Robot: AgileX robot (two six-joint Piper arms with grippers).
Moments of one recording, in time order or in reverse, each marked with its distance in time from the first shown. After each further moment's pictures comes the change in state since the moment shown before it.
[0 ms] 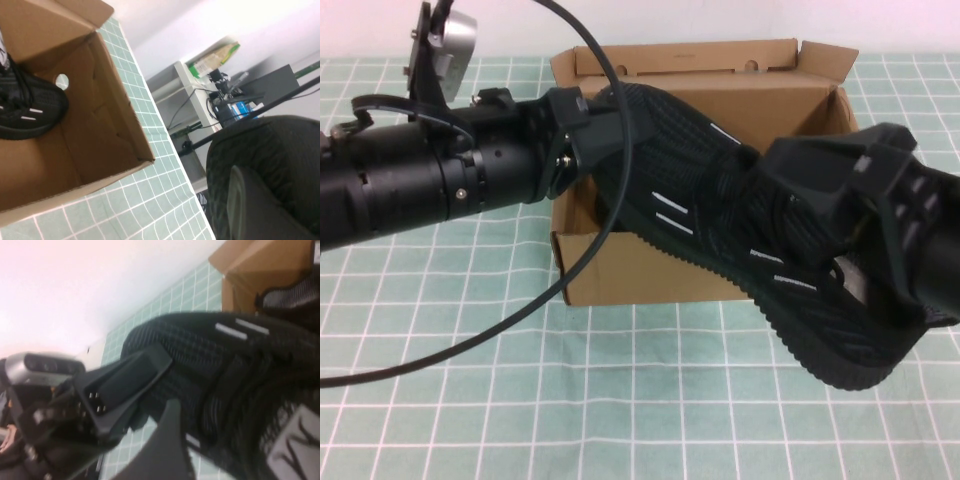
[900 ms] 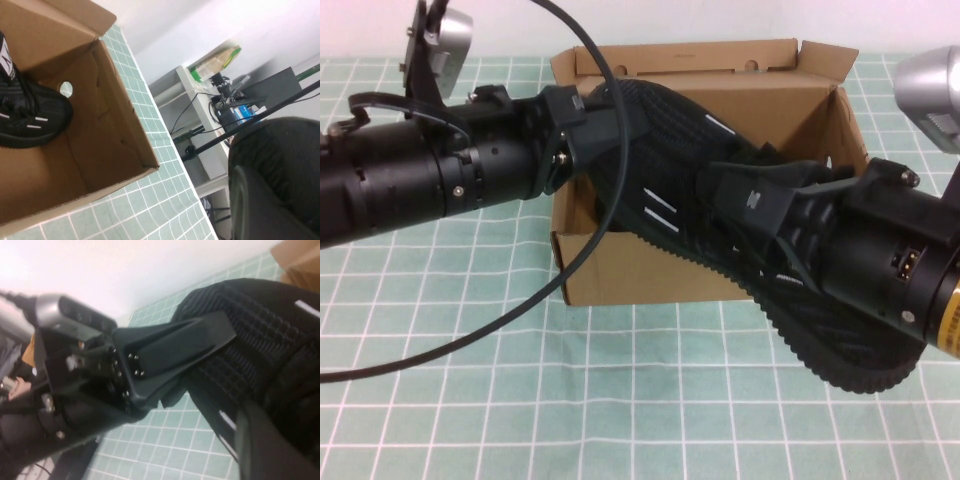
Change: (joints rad) right arm -0.001 0.129 0.000 -0.602 -0.198 0.414; left arm 0.004 0.008 0.000 -0.011 0.001 0.032
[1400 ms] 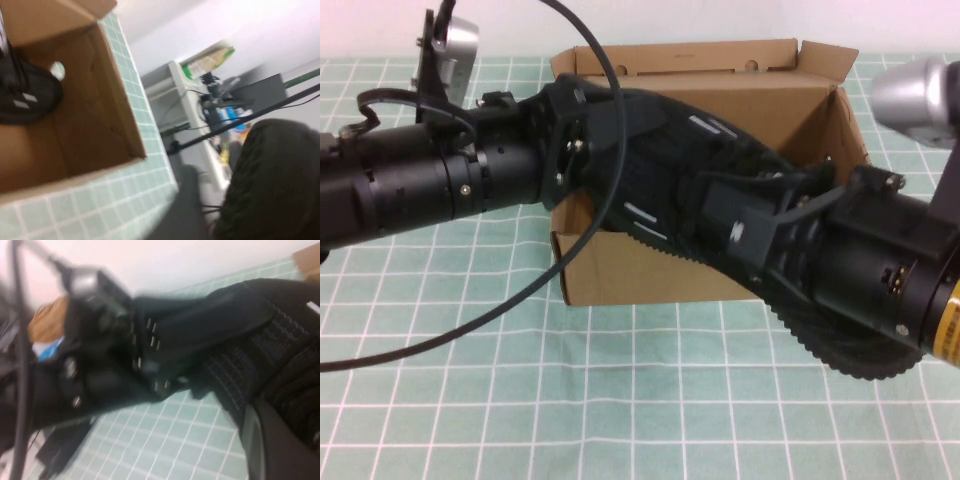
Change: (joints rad) right arm -0.002 0.000 0.002 -0.132 -0.053 0.007; left arm 0.002 0.021 0.000 -0.019 0.023 -0.071
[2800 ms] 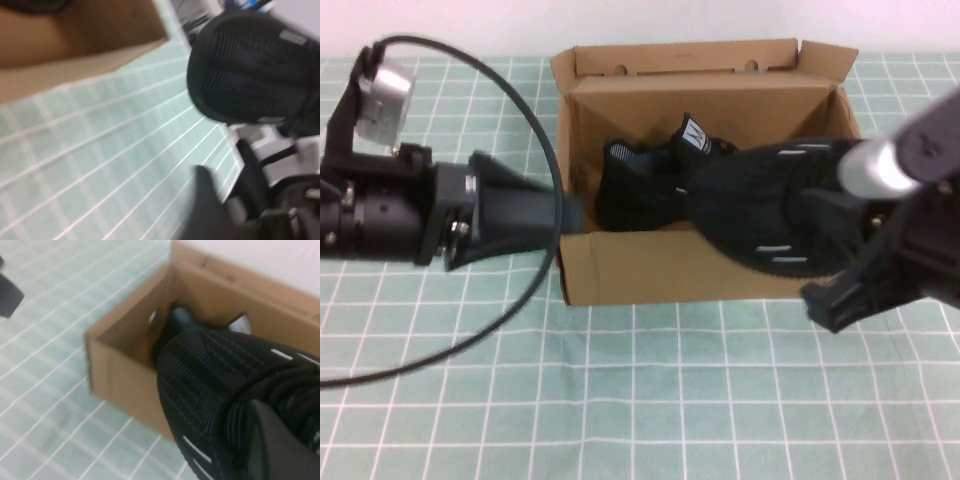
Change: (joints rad) right arm 0.000 -0.066 -0.087 0.885 0.446 -1.627; left arm 0.289 -0.055 -0.010 0.425 0.488 -0.134
